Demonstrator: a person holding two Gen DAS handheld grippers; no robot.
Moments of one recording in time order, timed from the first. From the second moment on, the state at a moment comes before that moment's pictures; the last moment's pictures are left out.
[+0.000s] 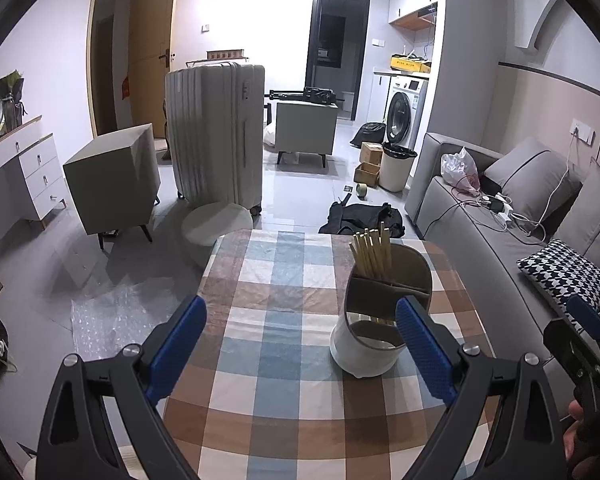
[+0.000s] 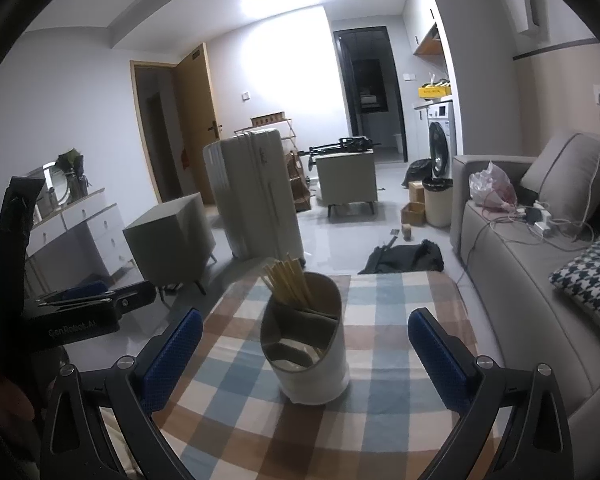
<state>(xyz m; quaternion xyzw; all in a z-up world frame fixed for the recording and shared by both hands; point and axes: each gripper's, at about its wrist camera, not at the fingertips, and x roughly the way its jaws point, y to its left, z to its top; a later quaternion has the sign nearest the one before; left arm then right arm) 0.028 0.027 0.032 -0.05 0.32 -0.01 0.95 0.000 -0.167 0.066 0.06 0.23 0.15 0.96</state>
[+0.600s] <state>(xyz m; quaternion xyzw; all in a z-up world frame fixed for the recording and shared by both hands) 0.028 0.027 0.032 -0.05 0.31 -0.01 0.95 0.001 -0.168 0.063 0.06 0.24 0.15 0.96</state>
